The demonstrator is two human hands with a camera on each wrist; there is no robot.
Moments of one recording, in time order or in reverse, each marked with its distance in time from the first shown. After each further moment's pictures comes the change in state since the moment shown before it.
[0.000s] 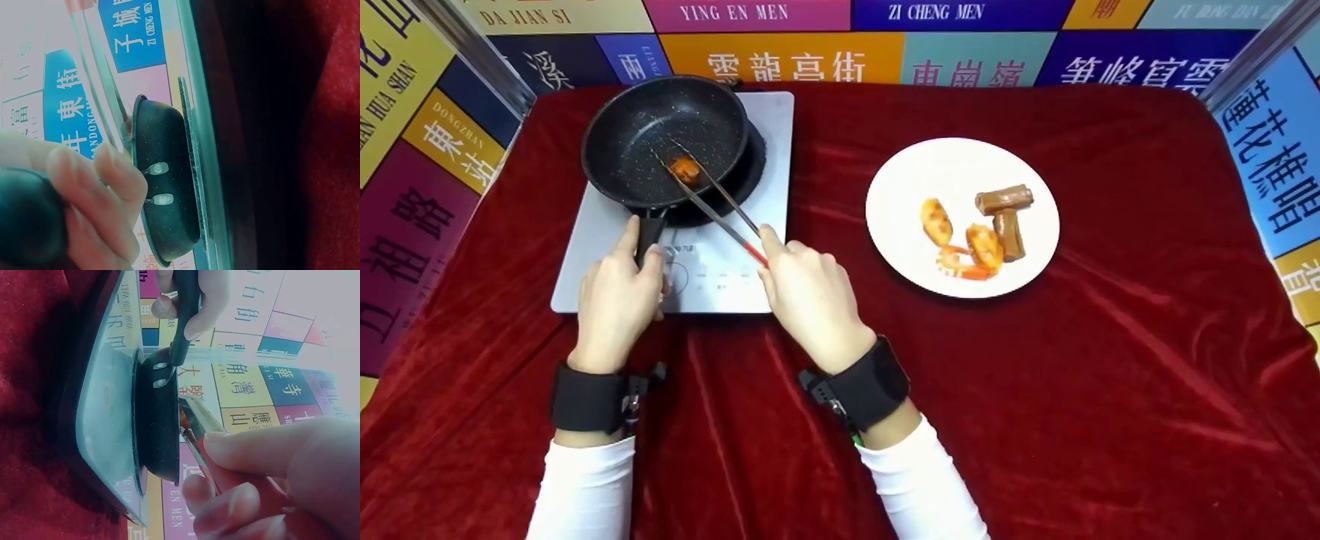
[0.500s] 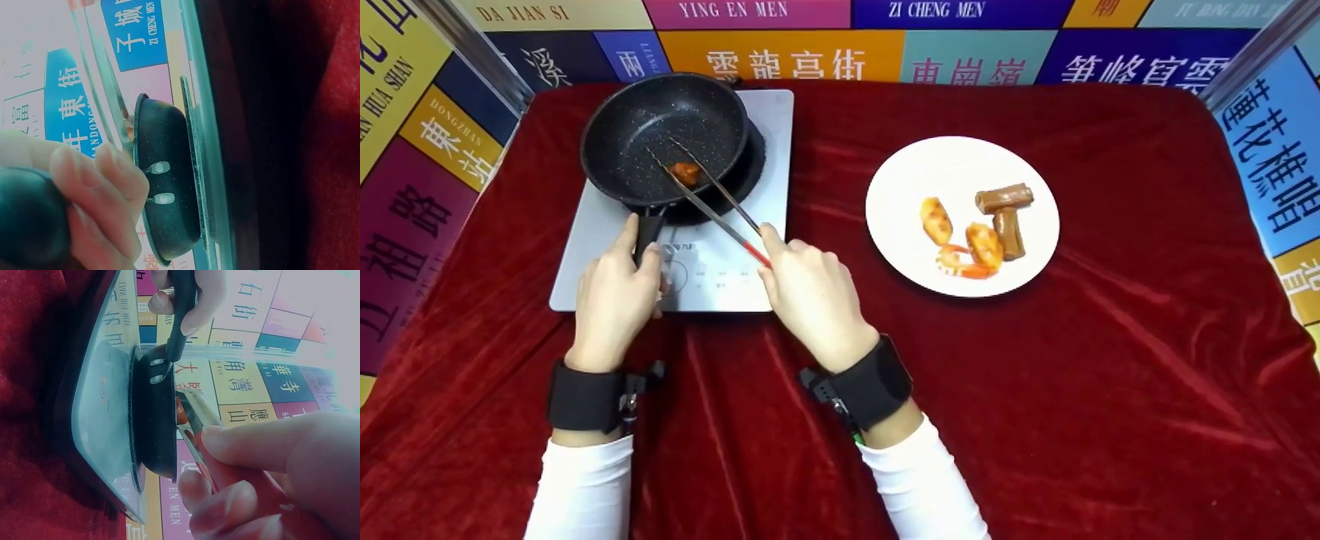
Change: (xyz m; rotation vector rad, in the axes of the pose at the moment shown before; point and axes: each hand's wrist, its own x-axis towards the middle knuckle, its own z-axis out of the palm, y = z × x) left_hand 0.001 -0.001 -0.001 0.002 -0.011 0.005; right_hand 0.000 0.001 -0.002 0.006 -0.013 0.008
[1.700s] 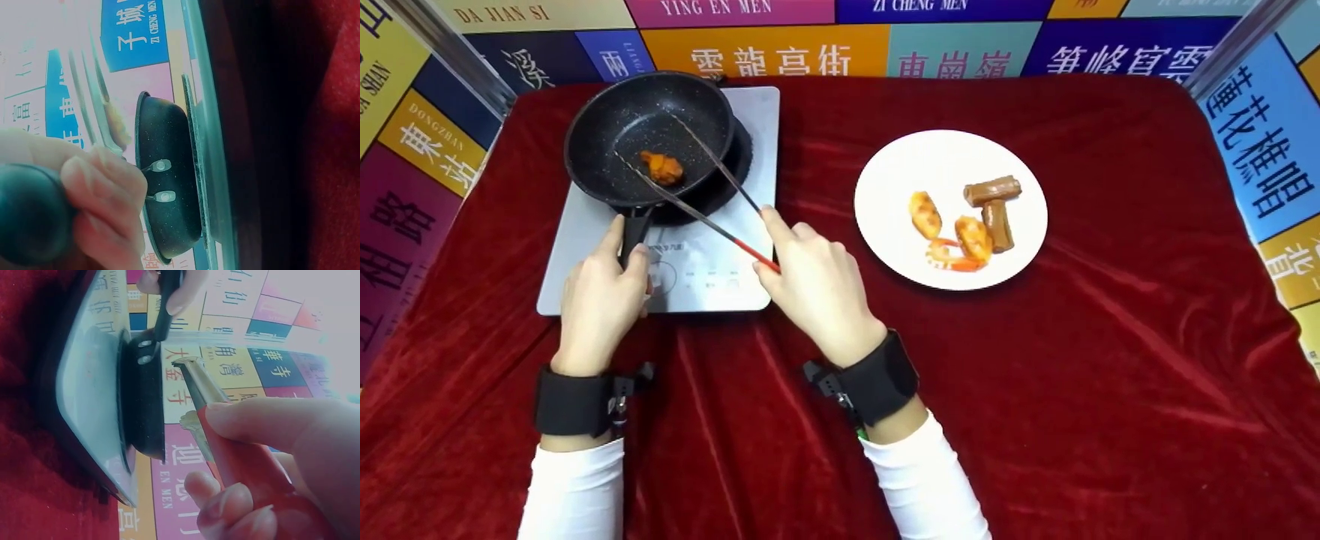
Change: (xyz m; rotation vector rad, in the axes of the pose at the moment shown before) left_hand 0.001 -0.001 -0.003 0.002 -0.040 -0.008; right_hand -0.002 0.007 -0.014 0.004 0.028 0.087
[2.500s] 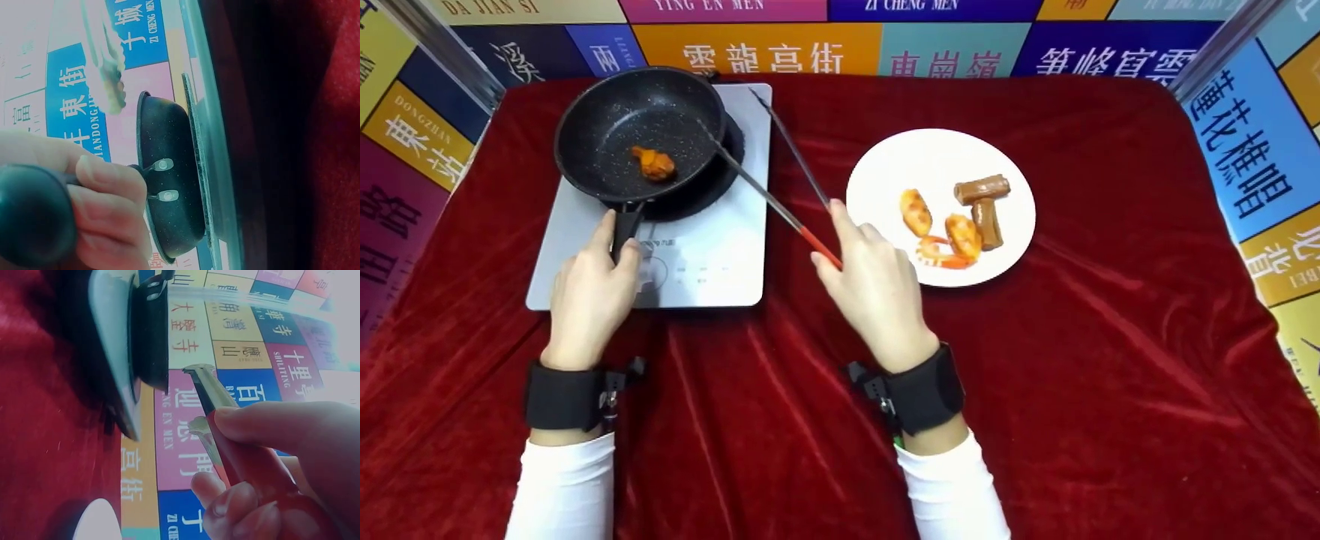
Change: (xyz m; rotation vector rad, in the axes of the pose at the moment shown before) left_hand -0.003 -0.001 0.000 0.011 0.031 0.022; right_hand -0.028 0.044 -0.025 -0.004 0.062 0.135
